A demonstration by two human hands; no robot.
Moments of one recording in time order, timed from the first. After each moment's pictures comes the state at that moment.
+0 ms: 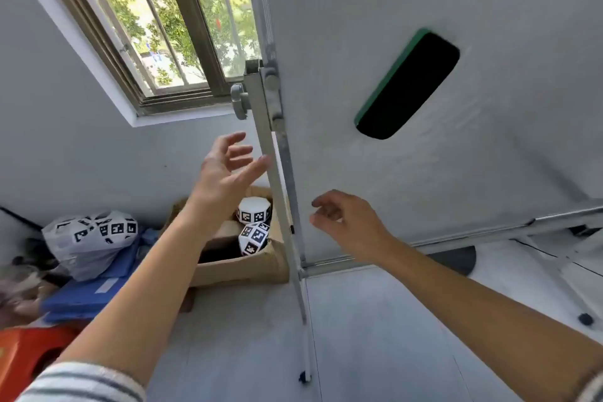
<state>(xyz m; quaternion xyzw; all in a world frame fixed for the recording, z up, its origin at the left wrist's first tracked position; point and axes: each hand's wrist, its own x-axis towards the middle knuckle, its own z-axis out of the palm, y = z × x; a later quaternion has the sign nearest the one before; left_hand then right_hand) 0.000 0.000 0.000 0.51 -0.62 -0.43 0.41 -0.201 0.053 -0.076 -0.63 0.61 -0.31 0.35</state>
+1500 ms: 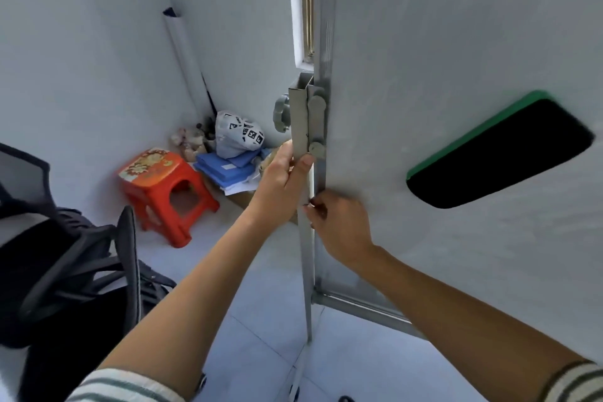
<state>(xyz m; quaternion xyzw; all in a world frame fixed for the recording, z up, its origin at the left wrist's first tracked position) -0.090 0.245 -0.037 0.62 -0.53 -0.21 0.54 -0.204 0.200 -0.099 -0.84 0.40 -0.28 0.22</state>
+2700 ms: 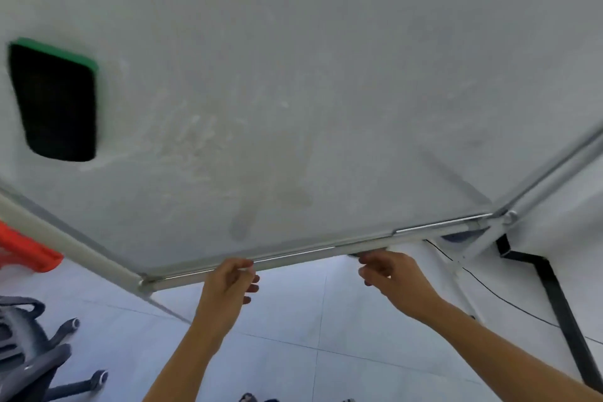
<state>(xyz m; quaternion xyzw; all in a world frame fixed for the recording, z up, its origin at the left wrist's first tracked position) -0.511 0.408 -0.148 0.70 -0.36 -0.46 0.41 -0.795 0.349 -0.173 -0.61 0.61 -0.20 0.46</state>
